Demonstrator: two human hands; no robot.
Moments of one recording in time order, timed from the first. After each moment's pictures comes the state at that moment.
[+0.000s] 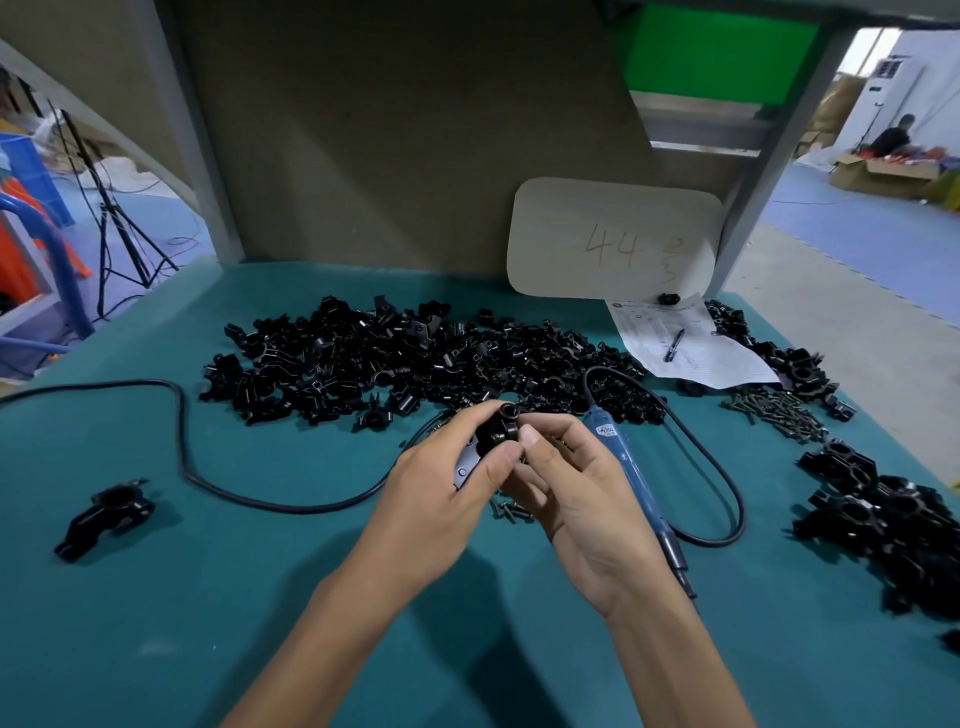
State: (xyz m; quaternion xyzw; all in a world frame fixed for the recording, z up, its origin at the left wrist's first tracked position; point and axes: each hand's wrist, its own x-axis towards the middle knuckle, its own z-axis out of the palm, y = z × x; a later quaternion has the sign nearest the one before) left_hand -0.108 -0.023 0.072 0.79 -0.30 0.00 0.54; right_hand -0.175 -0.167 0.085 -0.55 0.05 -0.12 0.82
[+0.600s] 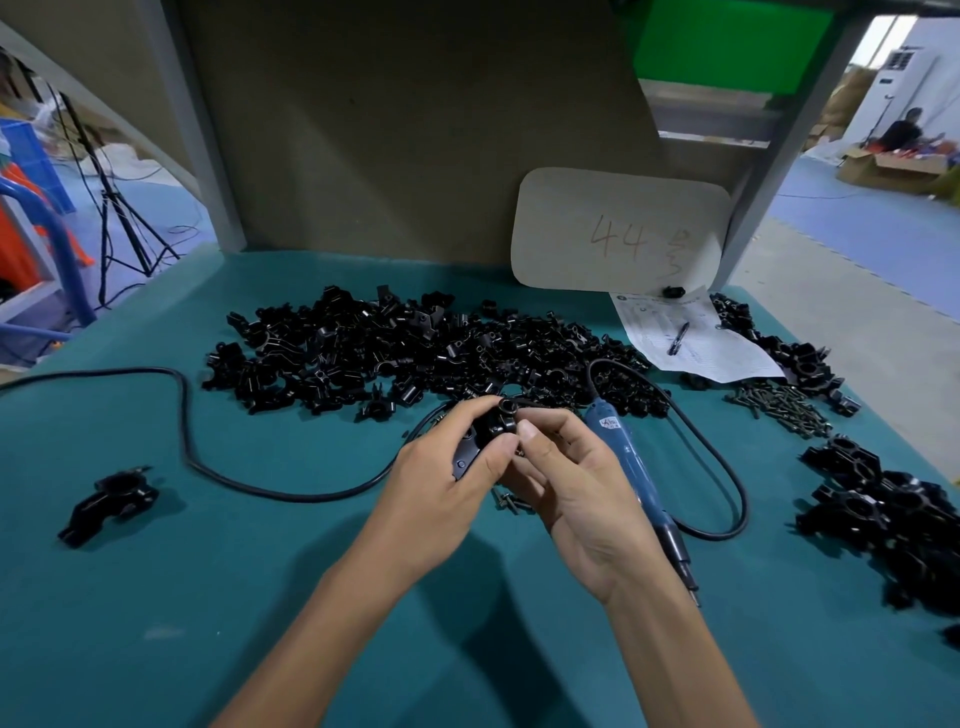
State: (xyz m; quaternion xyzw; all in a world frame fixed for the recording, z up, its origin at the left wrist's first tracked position) left_hand -0.102 -0.025 0.060 0.77 -0.29 -0.01 0.57; right_hand -0.168 -0.167 0.079 -0.52 0.05 -0.11 0.85
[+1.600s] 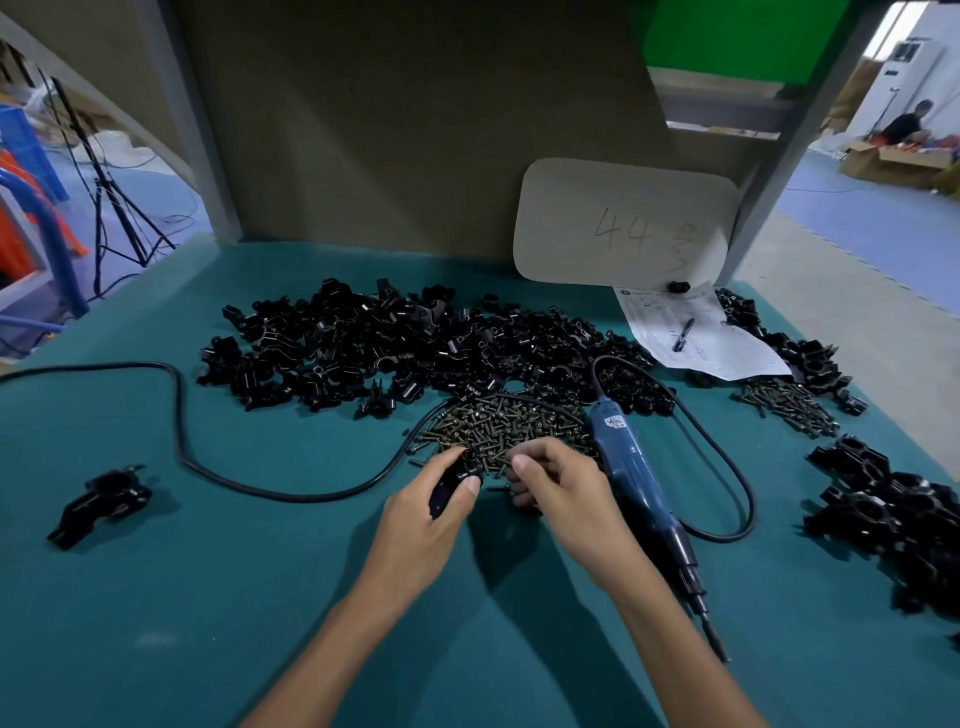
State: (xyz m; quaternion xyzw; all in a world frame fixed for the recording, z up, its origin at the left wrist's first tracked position) left_hand -0.087 -0.021 -0.022 0.81 -0.17 -0.04 0.57; right_hand -0.145 -0.194 0.027 -0.82 0.11 -0.12 0.54
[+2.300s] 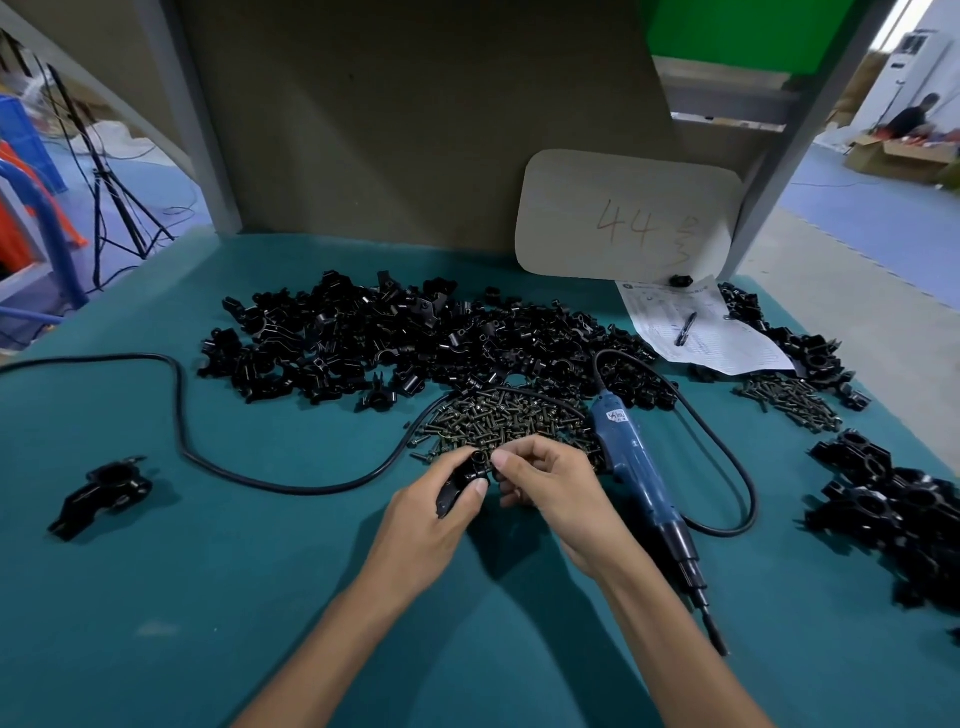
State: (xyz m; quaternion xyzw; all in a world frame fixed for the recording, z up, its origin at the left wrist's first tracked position) left_hand -0.087 -0.020 -0.026 0.82 -0.21 -0.06 0.53; right_hand -0.134 -0.185 0.024 -0.69 0.13 -0.06 0.71
